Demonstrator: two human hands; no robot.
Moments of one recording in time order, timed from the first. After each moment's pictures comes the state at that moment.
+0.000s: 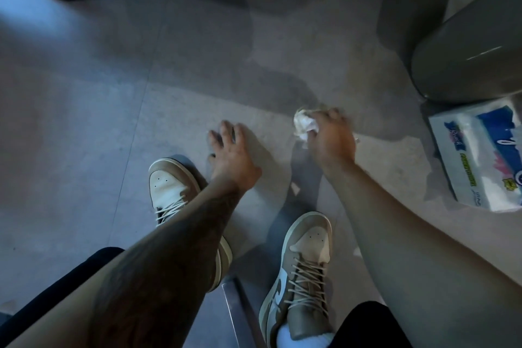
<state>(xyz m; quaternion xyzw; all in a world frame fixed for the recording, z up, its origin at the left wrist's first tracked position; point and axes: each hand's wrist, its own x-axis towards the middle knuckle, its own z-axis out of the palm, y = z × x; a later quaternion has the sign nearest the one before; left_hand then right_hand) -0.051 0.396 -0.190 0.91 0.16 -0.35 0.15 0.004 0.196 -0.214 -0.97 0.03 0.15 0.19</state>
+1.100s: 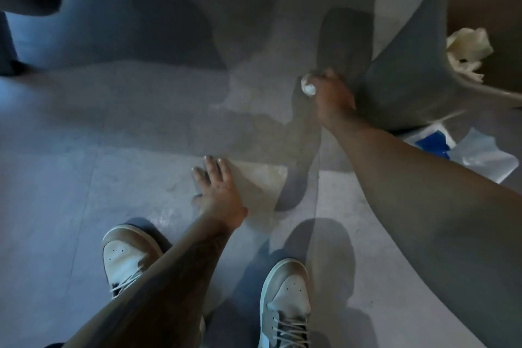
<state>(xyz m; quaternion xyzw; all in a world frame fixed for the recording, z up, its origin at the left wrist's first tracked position) -0.017 0.345 -0.203 0.93 0.08 -0.35 0.05 0.171 0.104 -0.210 -0.98 0.04 0.13 0.12</state>
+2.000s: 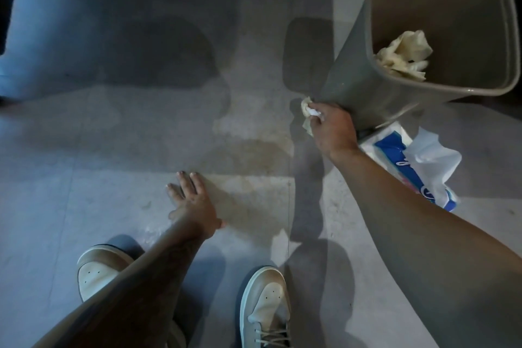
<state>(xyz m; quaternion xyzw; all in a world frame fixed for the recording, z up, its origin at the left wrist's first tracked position) -0.005 0.332 -0.202 0.91 0.10 -0.40 -0.01 0.108 0.043 -0.182 -0.94 0.15 0.03 0.32</state>
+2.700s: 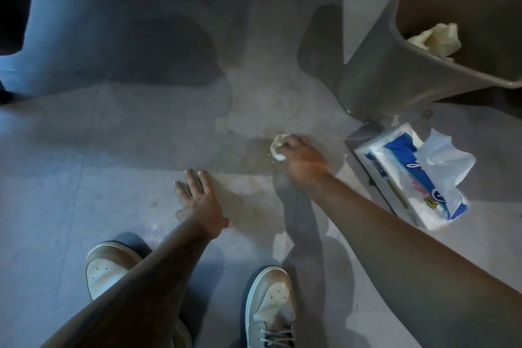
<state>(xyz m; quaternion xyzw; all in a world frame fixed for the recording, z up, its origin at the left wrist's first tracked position) -0.008 0.337 -0.201 0.91 0.09 -0.40 0.03 0.063 0.103 -0.207 -0.95 -0.07 0.24 0.16</state>
